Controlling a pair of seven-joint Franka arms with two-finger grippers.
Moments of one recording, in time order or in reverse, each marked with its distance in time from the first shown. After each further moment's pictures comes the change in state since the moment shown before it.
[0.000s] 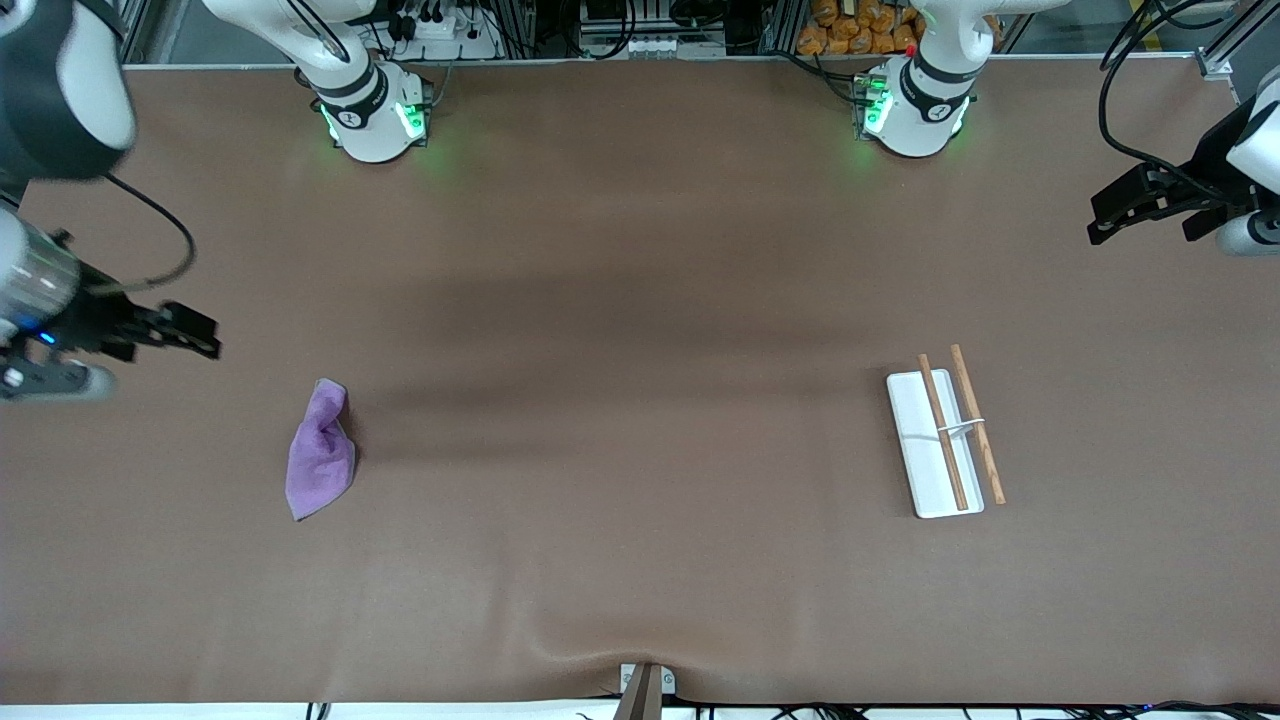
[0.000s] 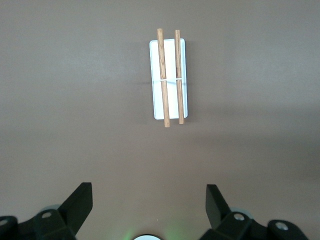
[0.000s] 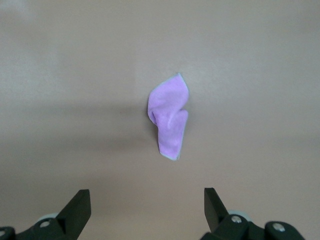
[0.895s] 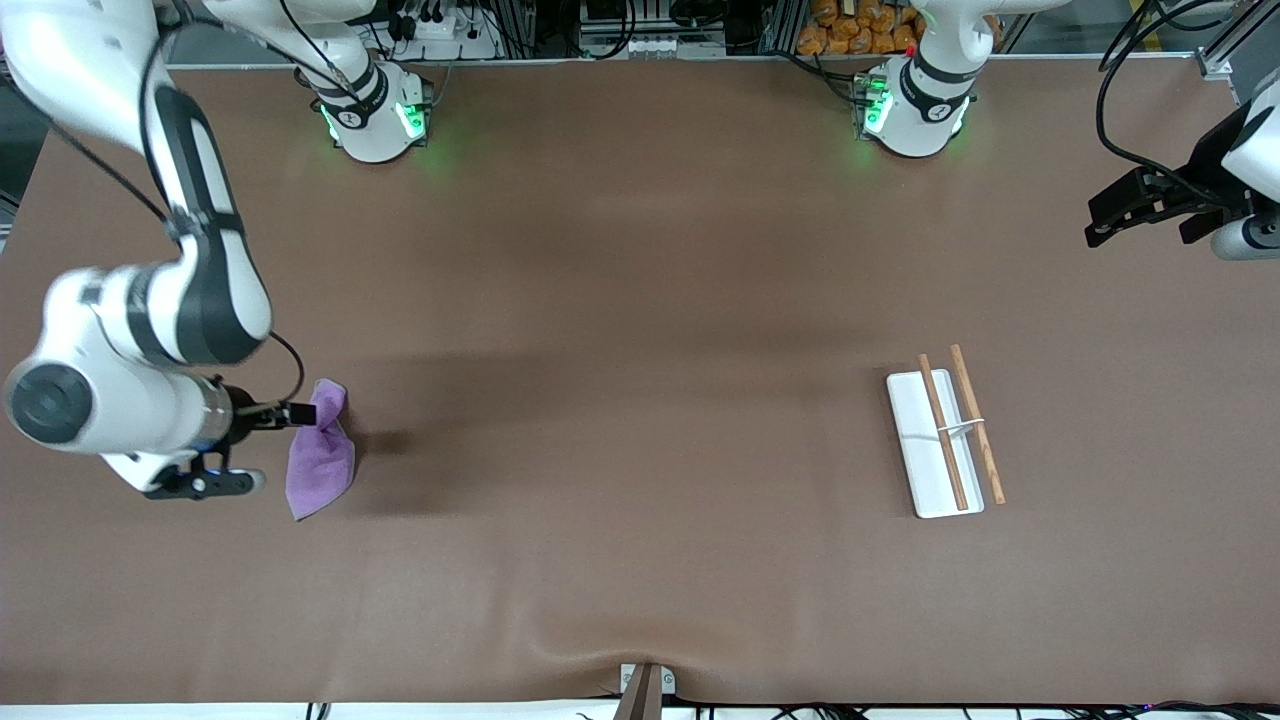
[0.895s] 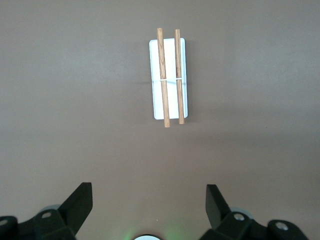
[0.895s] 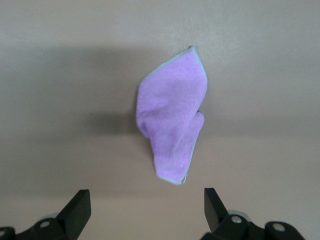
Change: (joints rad) left arm 0.000 0.003 0.000 -0.005 0.000 0.005 0.000; right arm -0.008 0.345 -0.008 -0.023 -0.012 0.153 -0.009
